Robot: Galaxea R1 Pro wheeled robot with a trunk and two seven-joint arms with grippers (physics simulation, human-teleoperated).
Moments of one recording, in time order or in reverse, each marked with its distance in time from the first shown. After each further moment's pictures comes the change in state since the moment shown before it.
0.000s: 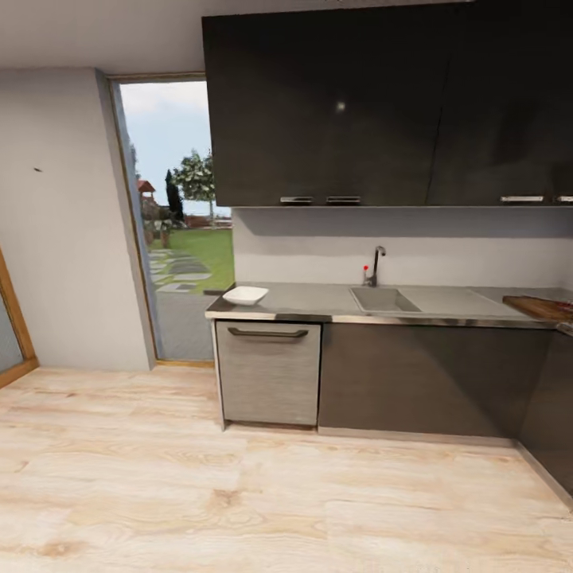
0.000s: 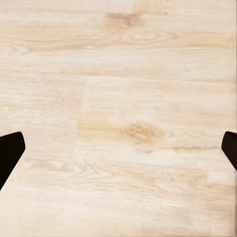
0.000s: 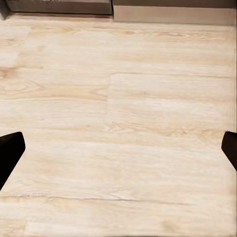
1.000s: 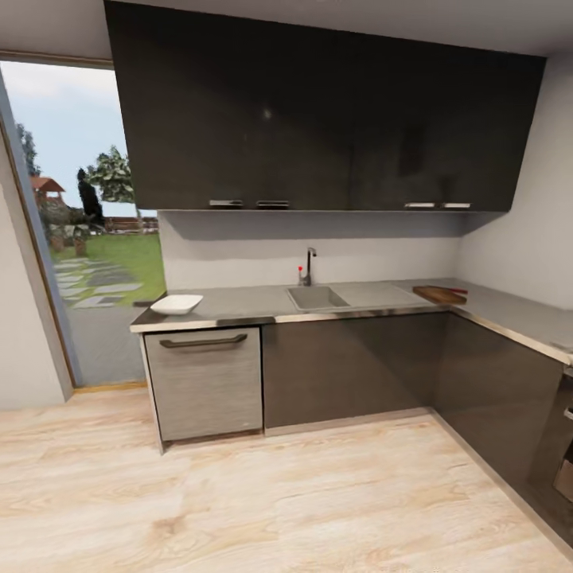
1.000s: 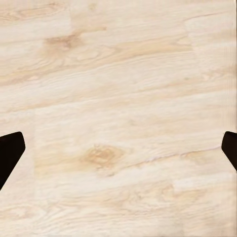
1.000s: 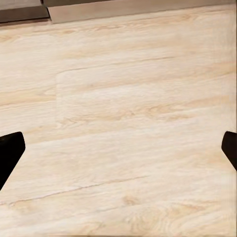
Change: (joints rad) left arm 0.000 0.000 0.000 0.006 0.000 0.000 0.000; right arm 0.000 0.002 0.000 0.006 0.001 0.001 0.000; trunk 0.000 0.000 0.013
